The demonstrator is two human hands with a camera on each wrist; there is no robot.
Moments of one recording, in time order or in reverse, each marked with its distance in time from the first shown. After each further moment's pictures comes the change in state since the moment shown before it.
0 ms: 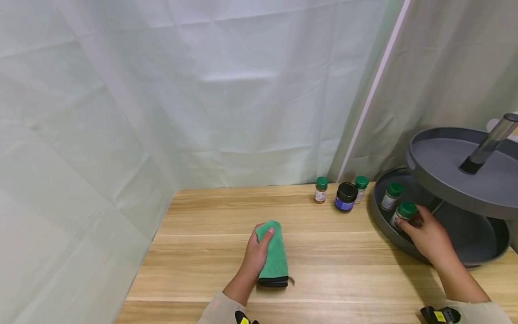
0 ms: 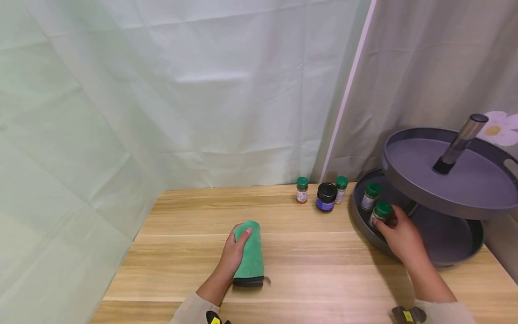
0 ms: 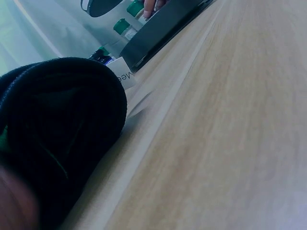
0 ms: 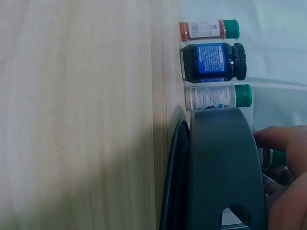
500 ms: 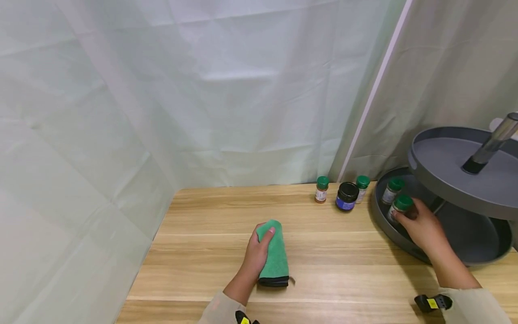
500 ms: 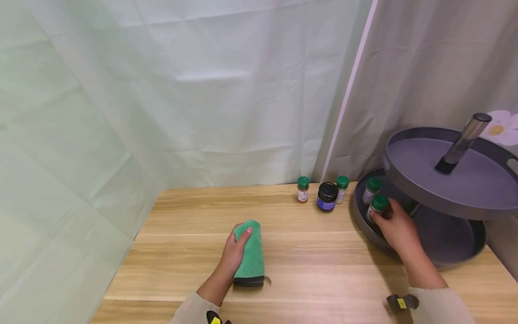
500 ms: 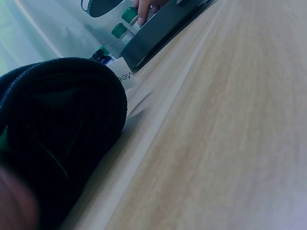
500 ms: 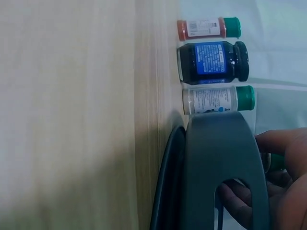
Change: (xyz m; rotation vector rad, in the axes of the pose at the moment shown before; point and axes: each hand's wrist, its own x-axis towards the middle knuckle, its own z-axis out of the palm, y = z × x) left_hand -0.002 0.002 0.000 -0.007 -0.004 -0.001; right_hand 0.018 -0.010 0.003 0.021 -0.021 0.000
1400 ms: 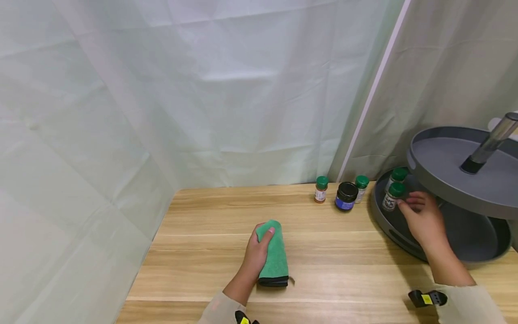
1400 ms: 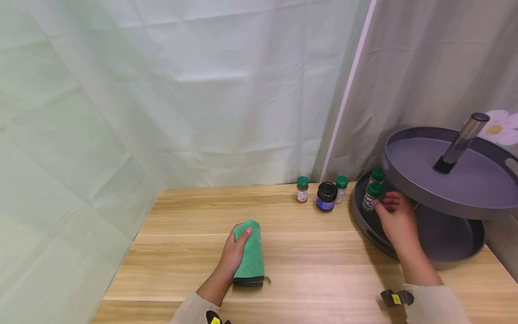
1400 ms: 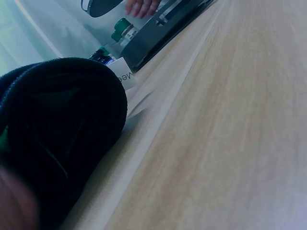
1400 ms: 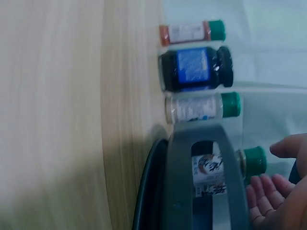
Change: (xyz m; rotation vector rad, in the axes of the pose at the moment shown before) left_hand 0.002 -0.001 0.001 0.014 0.009 0.008; right_hand 0.007 -0.013 -0.002 0.133 0.193 0.054
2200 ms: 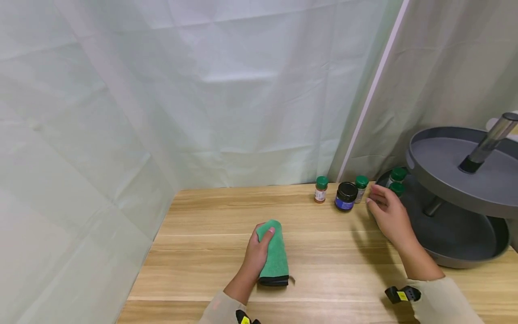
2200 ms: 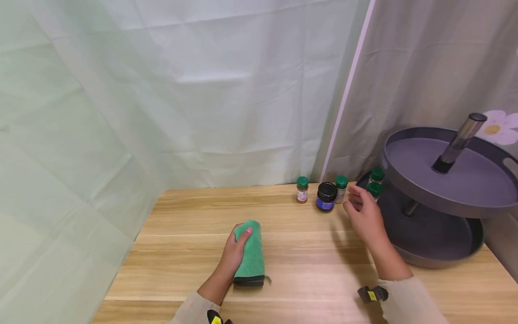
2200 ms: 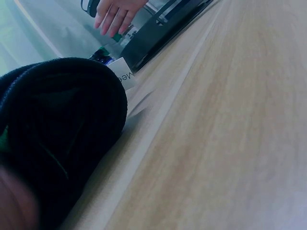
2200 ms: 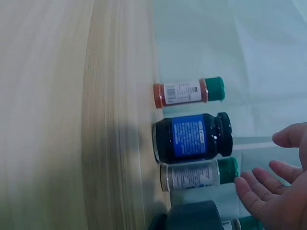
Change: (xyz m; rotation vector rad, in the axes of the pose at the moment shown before) left_hand 0.000 -0.001 0.000 -0.005 -0.002 -0.010; right_hand -0.014 -0.046 0.040 0.113 -0.155 -0.164
